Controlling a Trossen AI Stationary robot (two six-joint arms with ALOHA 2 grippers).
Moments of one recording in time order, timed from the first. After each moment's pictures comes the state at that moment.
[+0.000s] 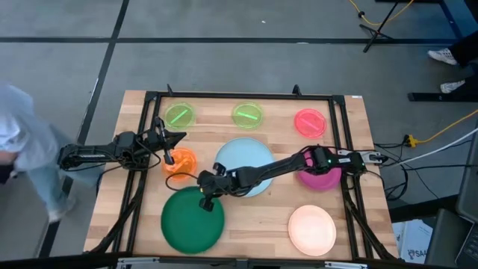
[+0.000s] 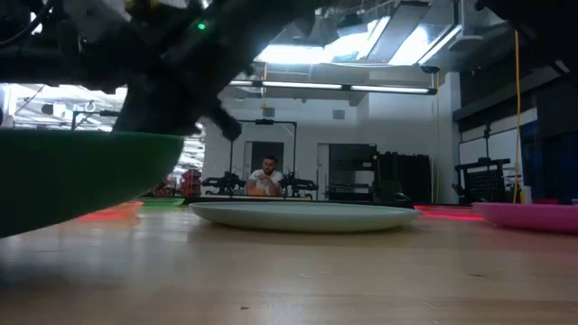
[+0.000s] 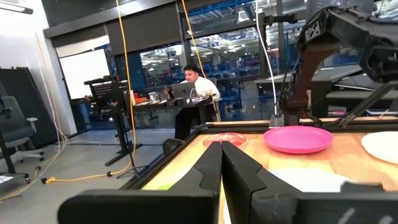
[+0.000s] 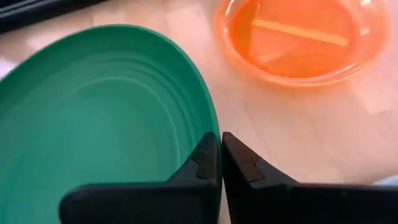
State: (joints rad) left arm 0.07 0.02 0.01 0.17 -0.30 0.17; right arm 0.24 2.41 2.02 -0.37 0.22 0.46
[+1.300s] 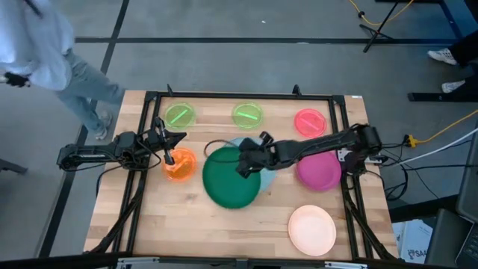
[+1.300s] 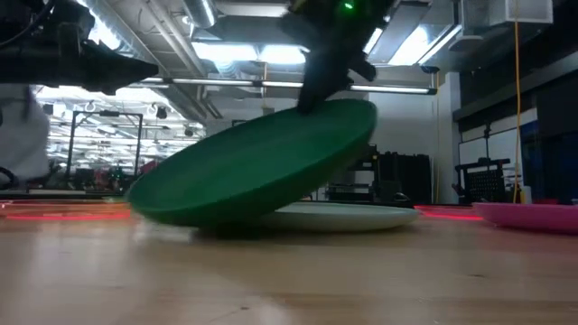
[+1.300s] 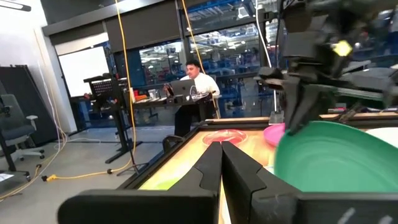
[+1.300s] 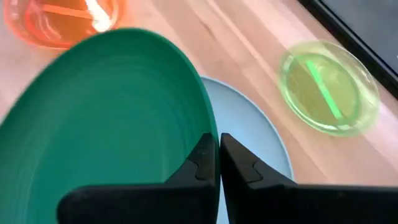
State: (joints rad) left arm 0.07 0.02 0.01 0.15 -0.30 0.17; right arm 0.15 1.82 1.48 -0.68 0.52 0.57
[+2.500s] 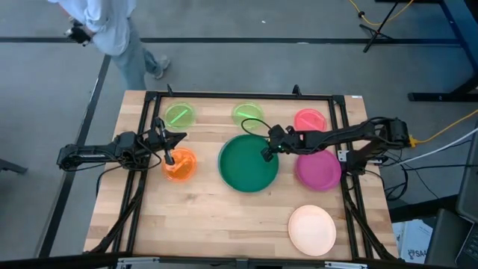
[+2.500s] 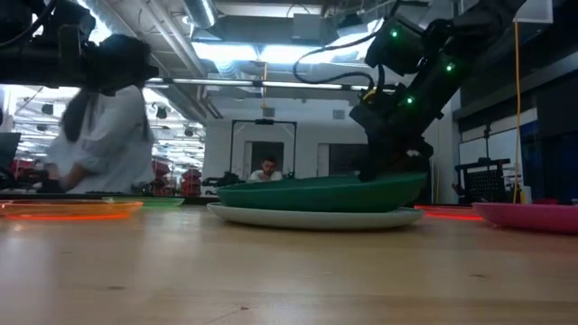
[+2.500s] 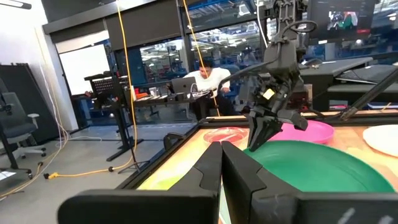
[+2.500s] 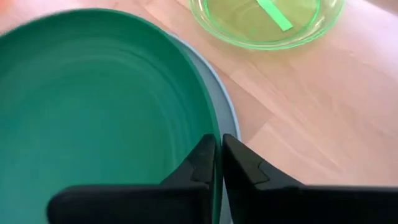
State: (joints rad) left arm 0.07 0.02 0.01 0.14 -0.30 0.17; right arm -0.09 1.54 0.77 -0.14 0.35 0.59
